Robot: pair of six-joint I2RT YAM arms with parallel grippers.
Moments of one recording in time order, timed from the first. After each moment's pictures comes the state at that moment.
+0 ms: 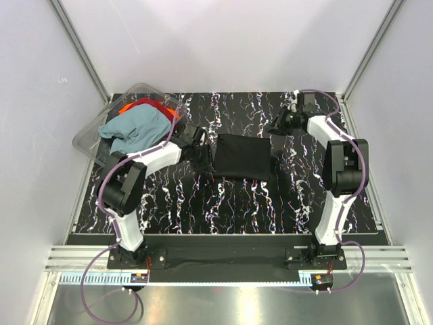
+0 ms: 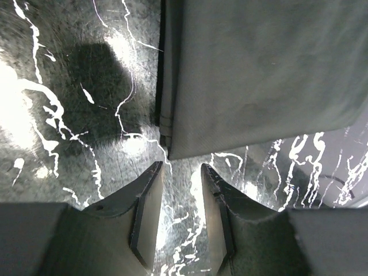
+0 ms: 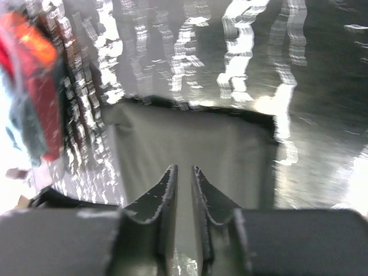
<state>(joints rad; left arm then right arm) -0.50 1.82 1.19 -0.39 0.24 -0.60 0.05 2.00 1.50 -0.34 -0.49 0.56</state>
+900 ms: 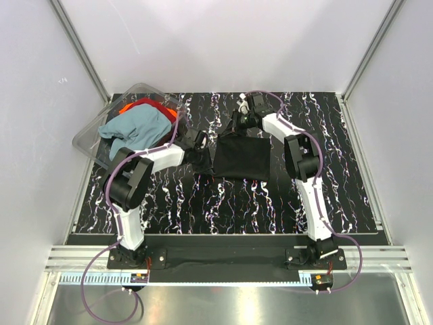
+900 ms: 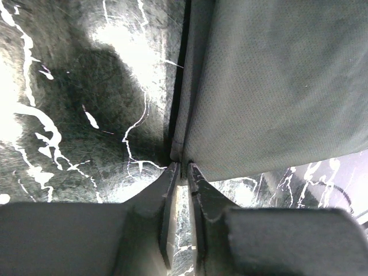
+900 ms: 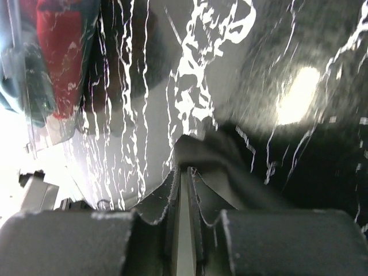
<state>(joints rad) -0.51 1.90 1.16 -0.30 0.23 -0.64 0.35 2.46 1.98 -0.35 -0.66 0.58</state>
